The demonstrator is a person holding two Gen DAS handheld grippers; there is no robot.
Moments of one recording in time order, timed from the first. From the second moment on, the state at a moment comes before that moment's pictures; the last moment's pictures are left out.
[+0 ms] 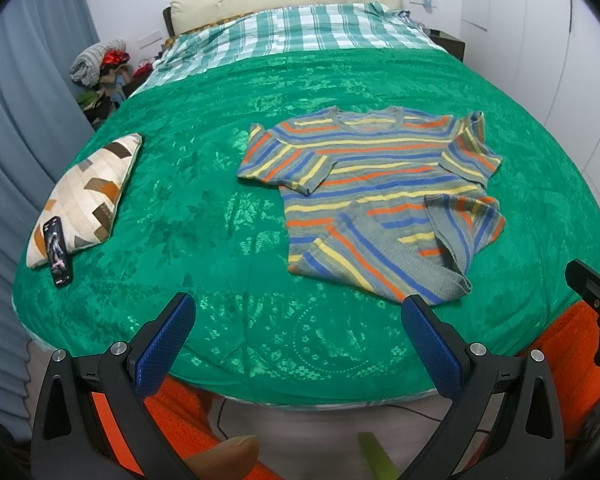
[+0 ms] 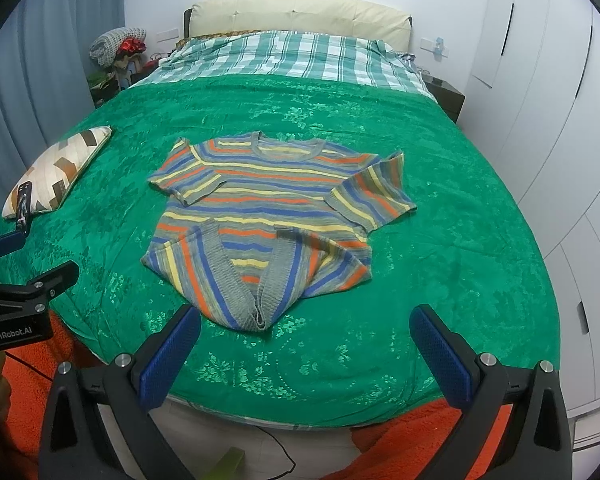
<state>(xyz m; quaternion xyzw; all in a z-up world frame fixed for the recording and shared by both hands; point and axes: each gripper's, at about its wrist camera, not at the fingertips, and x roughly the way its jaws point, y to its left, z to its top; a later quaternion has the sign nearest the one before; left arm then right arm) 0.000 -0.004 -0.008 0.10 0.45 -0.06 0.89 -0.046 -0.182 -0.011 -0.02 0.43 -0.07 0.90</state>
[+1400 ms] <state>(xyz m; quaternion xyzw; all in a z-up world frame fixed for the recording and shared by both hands) -0.006 0.000 -0.015 0.11 0.45 -0.06 0.88 -0.044 -0.182 -0.014 -0.03 0.44 -0.09 0.89</state>
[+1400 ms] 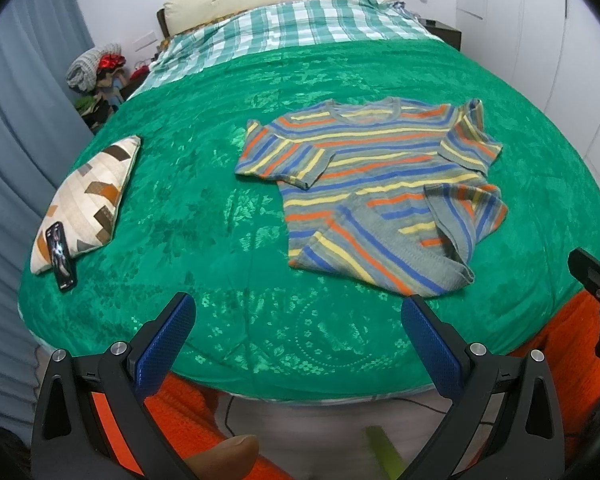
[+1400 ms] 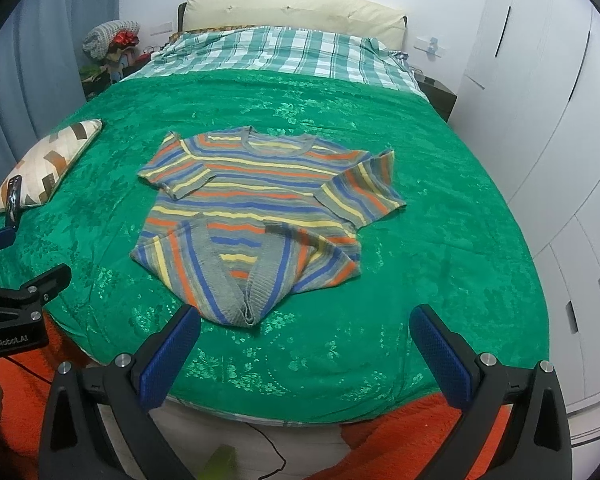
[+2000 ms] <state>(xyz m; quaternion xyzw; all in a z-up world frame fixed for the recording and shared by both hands) -0.004 -0.009 -0.012 0.14 0.45 -0.05 0.88 -0.044 -0.184 -0.018 -0.04 0.45 -0.11 0.89</state>
